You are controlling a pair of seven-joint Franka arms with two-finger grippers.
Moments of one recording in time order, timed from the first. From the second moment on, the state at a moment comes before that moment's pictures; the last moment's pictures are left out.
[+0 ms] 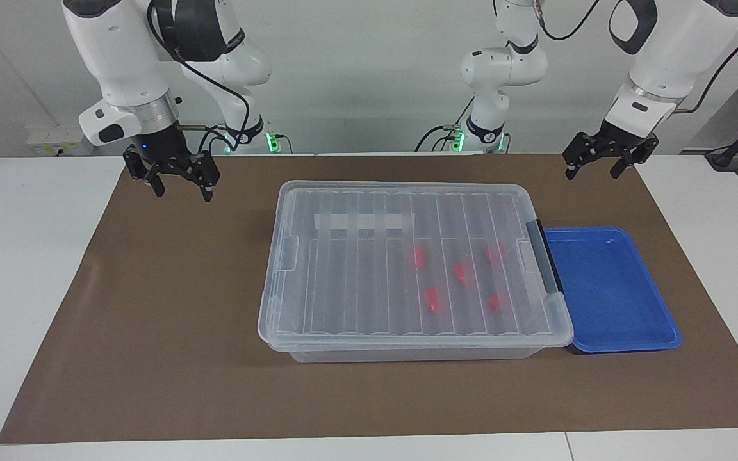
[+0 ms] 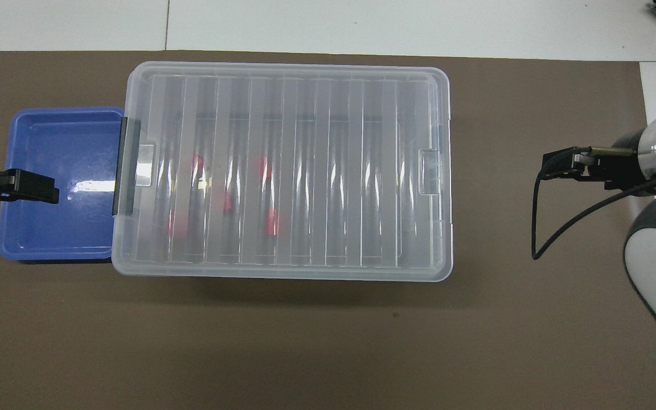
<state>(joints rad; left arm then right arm) 0.00 -0.07 -0.04 -1.70 -0.02 1.63 0.01 -0.04 -0.03 0.12 -1.68 -0.02 1.72 0.26</state>
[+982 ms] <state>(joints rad) 0.00 -0.07 -0.04 -1.70 -0.02 1.63 0.01 0.01 0.02 0.12 -1.55 -0.03 1.59 0.32</state>
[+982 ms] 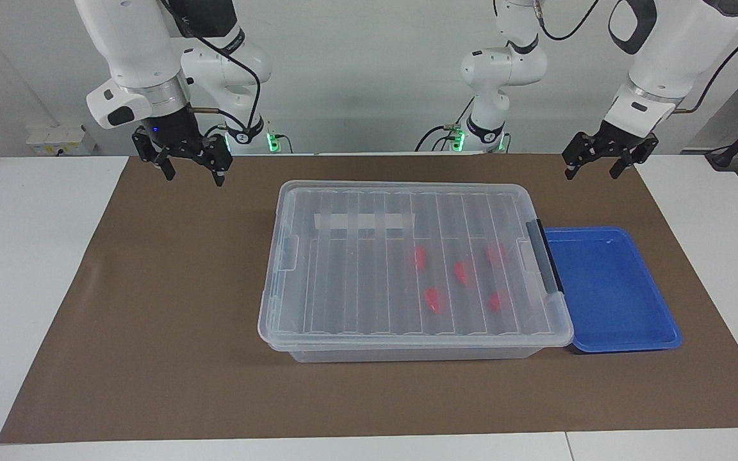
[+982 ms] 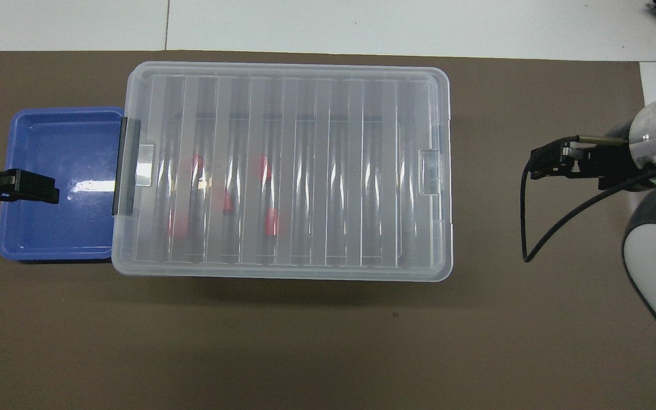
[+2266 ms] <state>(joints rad) 0.00 -0.07 -0.04 -1.70 -0.02 1.63 0.01 0.07 -0.03 0.00 -1.59 -0.02 1.53 0.26</state>
